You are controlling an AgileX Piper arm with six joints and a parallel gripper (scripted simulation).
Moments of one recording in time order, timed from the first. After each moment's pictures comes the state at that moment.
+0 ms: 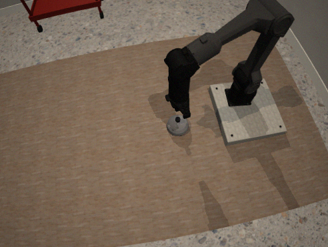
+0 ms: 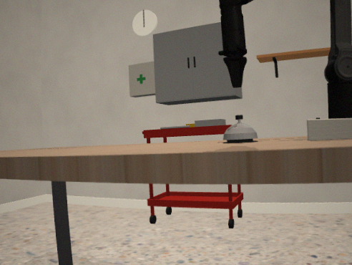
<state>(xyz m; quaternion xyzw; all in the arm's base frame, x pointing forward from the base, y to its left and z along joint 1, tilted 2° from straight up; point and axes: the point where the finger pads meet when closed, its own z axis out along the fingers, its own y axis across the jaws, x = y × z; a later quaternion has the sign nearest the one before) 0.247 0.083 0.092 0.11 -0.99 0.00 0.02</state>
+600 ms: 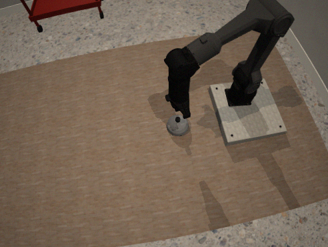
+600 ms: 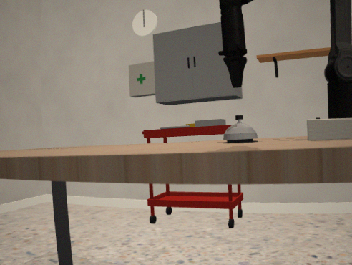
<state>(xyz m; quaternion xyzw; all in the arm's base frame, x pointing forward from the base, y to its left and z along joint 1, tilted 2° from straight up) 0.247 0.083 0.092 0.11 -0.99 0.00 0.02</state>
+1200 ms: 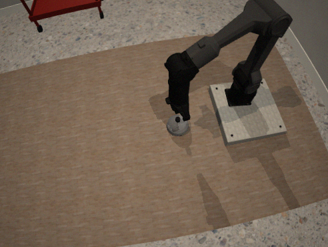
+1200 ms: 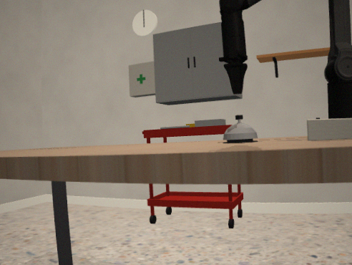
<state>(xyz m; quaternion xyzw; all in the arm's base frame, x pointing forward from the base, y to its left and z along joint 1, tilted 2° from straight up) 0.247 0.083 0.076 0.11 -0.99 0.00 0.02</state>
